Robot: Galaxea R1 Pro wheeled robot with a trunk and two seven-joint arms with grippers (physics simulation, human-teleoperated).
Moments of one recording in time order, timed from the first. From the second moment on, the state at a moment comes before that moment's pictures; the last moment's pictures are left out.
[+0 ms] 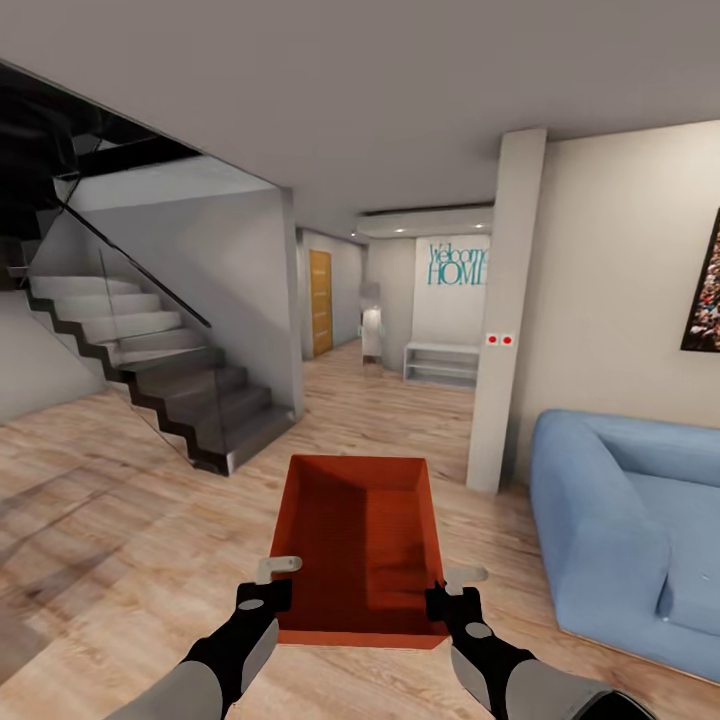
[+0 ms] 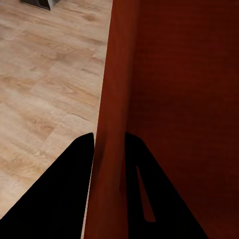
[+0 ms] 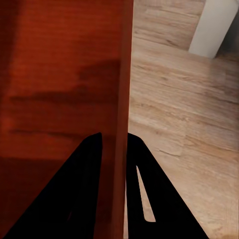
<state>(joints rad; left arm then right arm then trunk) -0.62 -0.14 -0.01 -0.30 0.01 0.03 0.26 -0.68 0.10 0.47 -0.04 -0.39 -0.28 -0.15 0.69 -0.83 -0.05</state>
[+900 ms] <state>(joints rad) -0.62 -0.14 -0.01 -0.30 0.01 0.03 0.26 -0.68 0.10 0.47 -0.04 -0.39 -0.28 -0.15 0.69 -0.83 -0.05</state>
